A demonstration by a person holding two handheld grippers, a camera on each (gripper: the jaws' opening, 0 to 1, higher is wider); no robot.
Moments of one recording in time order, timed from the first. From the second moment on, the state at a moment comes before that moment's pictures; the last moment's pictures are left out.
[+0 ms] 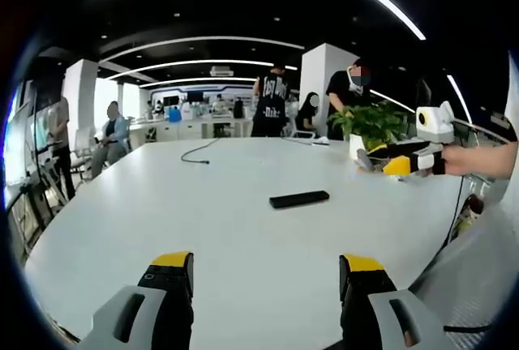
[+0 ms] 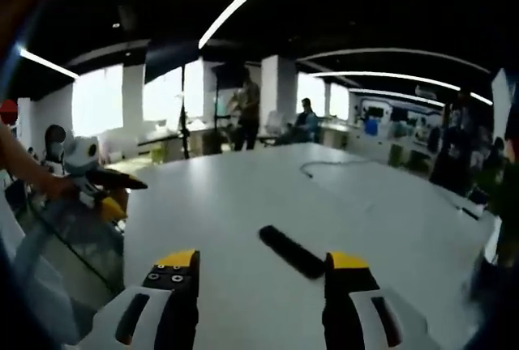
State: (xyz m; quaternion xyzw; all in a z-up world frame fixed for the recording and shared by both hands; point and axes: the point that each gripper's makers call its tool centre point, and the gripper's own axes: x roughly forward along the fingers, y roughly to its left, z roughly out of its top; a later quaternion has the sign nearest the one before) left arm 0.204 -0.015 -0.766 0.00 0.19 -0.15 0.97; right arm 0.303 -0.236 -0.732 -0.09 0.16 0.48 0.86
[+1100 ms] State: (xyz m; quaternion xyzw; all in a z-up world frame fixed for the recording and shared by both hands) left arm 0.205 -0.013 -0.755 0.01 0.16 -0.14 0.98; right arm 0.274 -0.265 -0.711 -0.10 0.14 0.36 0.92
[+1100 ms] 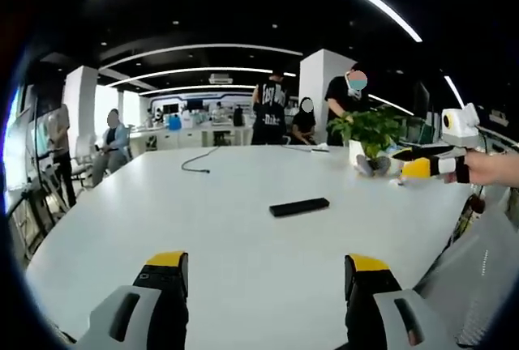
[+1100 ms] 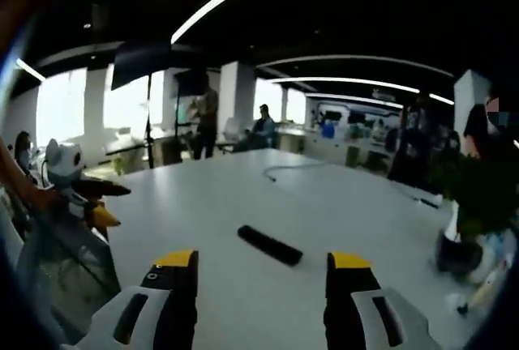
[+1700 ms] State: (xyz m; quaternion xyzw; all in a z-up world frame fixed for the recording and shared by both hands) left arm 0.207 -0.014 -0.748 0.02 0.14 -0.14 0.98; right arm 0.269 -0.281 -0.709 -0.06 0.11 0.31 0.94
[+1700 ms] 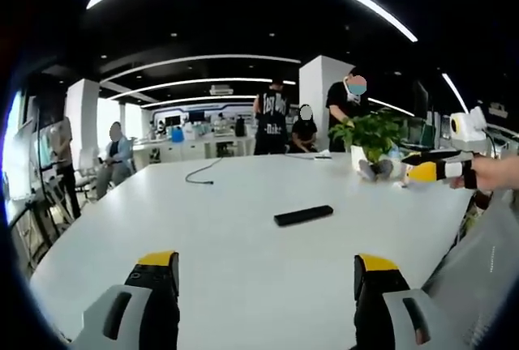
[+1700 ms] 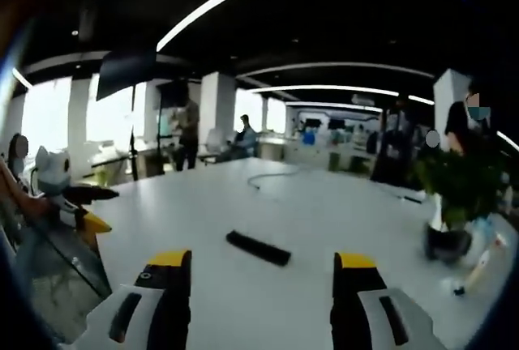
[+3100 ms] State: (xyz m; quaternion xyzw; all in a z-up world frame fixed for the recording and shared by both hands) left arm 0.206 -0.021 -0.736 0.06 0.10 -0.16 0.98; right arm 0.242 -0.304 -0.717 -0.08 0.11 0.26 0.96
